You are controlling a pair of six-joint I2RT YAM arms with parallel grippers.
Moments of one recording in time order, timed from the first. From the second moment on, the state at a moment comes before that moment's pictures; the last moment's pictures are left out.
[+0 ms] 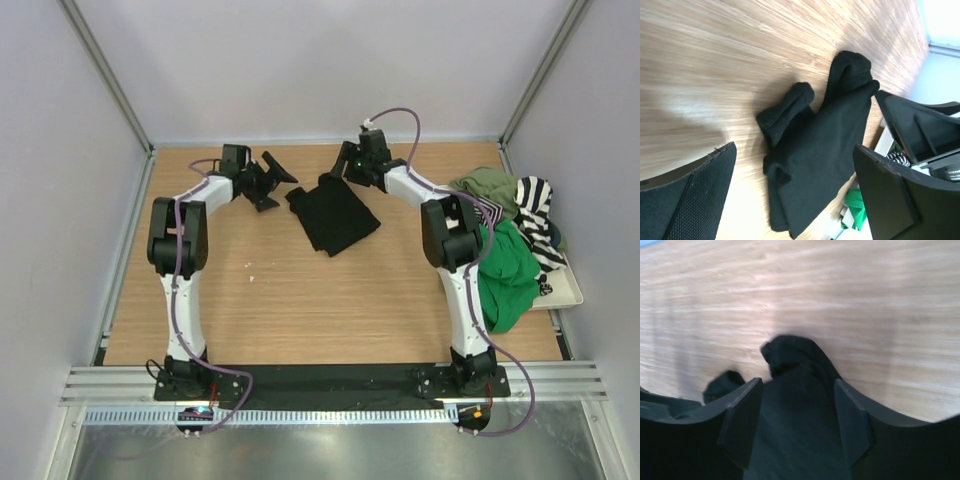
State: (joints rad) left arm -0.16 2.21 1.62 -0.19 0.49 -0.92; right arm 0.37 2.36 1.92 -0.19 -0.12 0.56
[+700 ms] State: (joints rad) left arm -0.32 1.62 1.14 -0.29 0.30 -0.76; right arm 0.37 2.00 1.35 -0.24 -0.06 0.49
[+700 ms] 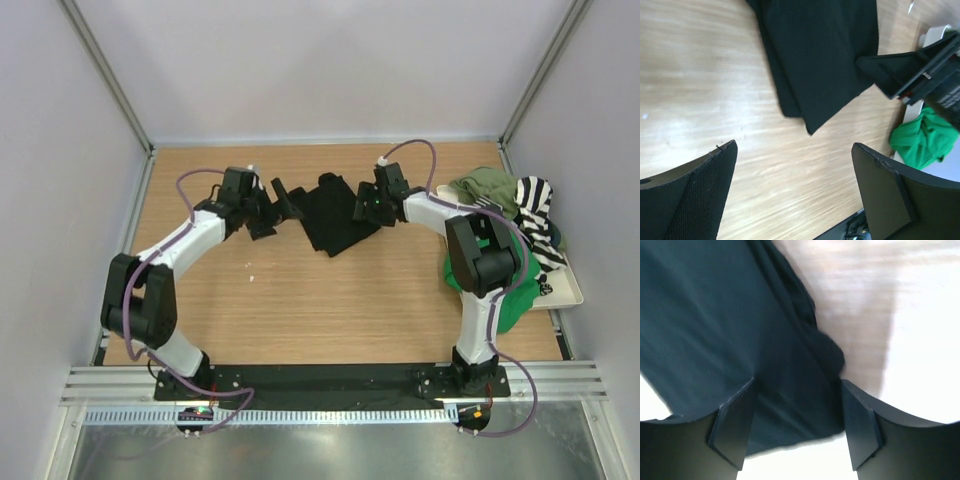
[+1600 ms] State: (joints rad) left arm -0.39 1.98 1.31 -0.25 0.11 -0.86; right arm 0.37 1.40 0.79 -0.01 0.02 0.51
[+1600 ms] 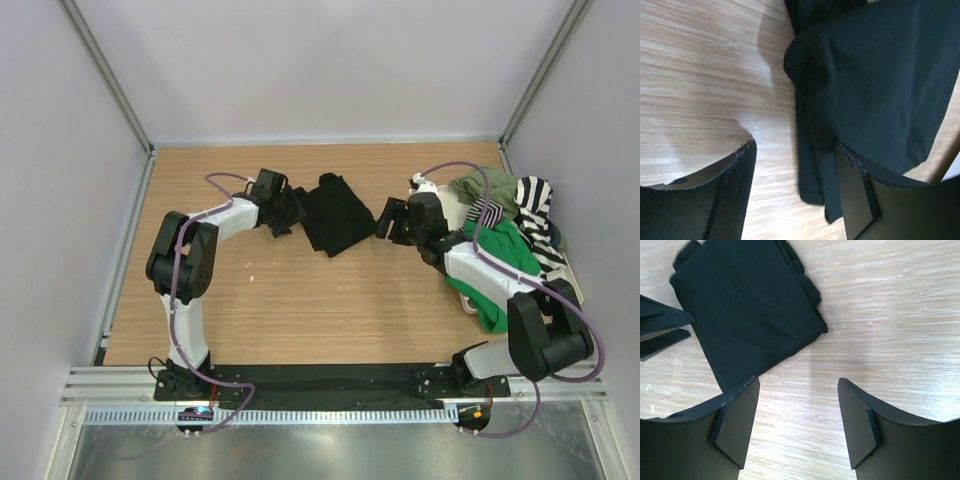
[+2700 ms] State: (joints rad) left arm 0.01 1.99 1.24 -0.12 0.03 -0.94; right arm 0.37 1.22 0.60 0.16 0.21 0.54
